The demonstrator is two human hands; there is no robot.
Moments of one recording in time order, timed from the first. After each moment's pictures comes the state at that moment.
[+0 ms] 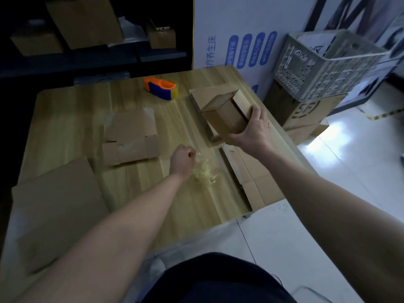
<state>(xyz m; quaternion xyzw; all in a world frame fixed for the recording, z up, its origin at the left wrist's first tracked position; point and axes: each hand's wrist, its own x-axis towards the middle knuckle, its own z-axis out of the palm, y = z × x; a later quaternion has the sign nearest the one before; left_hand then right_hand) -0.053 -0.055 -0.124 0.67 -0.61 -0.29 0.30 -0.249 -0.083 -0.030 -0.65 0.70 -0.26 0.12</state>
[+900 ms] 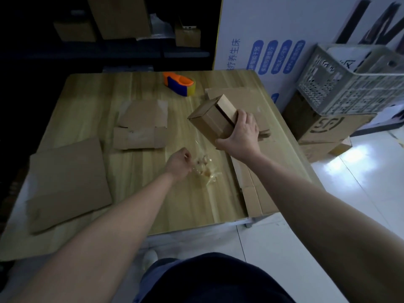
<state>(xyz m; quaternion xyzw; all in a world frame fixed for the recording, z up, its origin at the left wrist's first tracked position) -0.046 -0.022 -0.125 0.70 -0.52 -0.39 0.30 -0.222 -0.074 -0.030 -0.74 0.62 -0.23 0.14</state>
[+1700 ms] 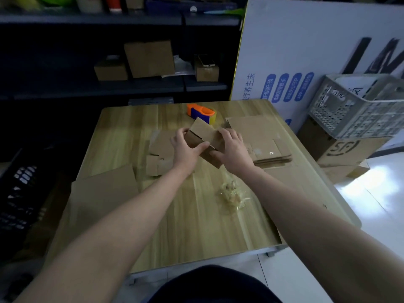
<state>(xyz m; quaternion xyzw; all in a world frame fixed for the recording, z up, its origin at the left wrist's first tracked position) 0.029 -0.048 -0.032 0.64 -0.45 -0.30 0.54 -0.116 -0.074 -0.014 -0.80 0.53 -0.23 0.14</state>
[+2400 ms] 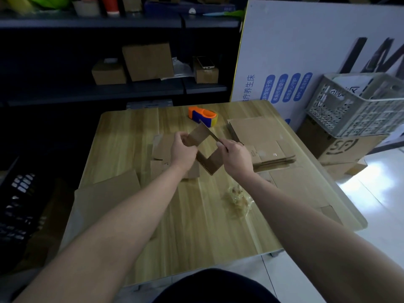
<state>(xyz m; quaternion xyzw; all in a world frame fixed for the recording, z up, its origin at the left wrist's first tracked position) 0.063 -0.067 -0.032 0.67 -0.41 -0.35 0.51 -0.091 -0.068 -0.015 -0.76 0.57 -0.28 0.15</state>
